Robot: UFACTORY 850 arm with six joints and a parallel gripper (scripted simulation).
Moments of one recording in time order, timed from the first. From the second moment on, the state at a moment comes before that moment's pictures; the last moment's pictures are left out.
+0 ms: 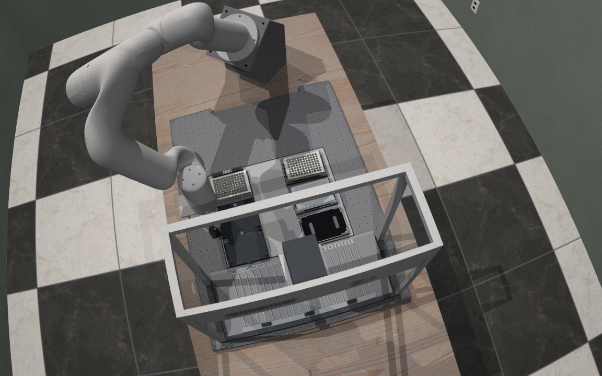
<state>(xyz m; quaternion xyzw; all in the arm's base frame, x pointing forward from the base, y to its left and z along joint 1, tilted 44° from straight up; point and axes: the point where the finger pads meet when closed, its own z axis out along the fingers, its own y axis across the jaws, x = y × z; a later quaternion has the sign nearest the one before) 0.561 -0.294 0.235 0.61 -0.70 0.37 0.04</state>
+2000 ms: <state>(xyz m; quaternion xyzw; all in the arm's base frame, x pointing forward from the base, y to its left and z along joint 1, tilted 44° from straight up) 0.556 -0.310 0.244 0.61 -0.70 0.37 0.04</state>
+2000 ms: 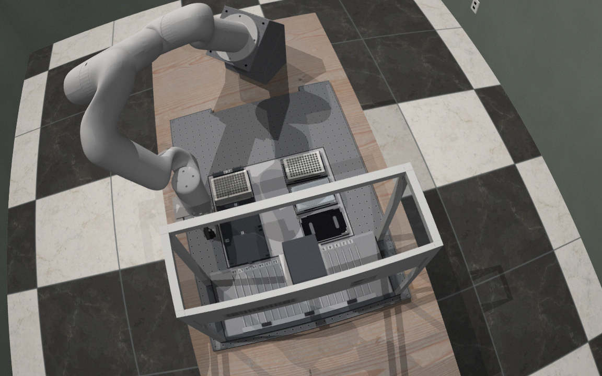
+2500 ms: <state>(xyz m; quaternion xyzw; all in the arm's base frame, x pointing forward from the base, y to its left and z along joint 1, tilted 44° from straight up) 0.554 -0.317 0.249 0.61 -0.70 0.37 0.04</state>
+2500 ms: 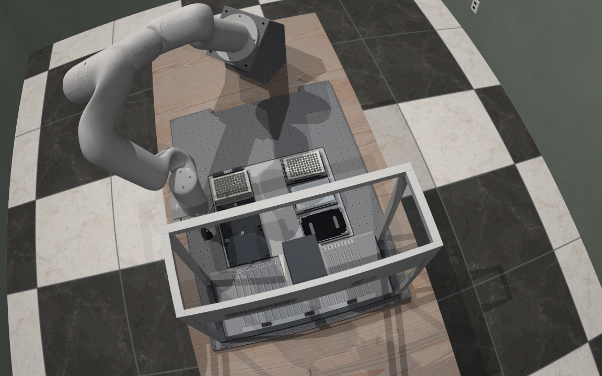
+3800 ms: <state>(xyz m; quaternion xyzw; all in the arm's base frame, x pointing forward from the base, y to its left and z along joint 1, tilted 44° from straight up) 0.545 -0.321 0.265 0.61 -0.70 0.37 0.04</state>
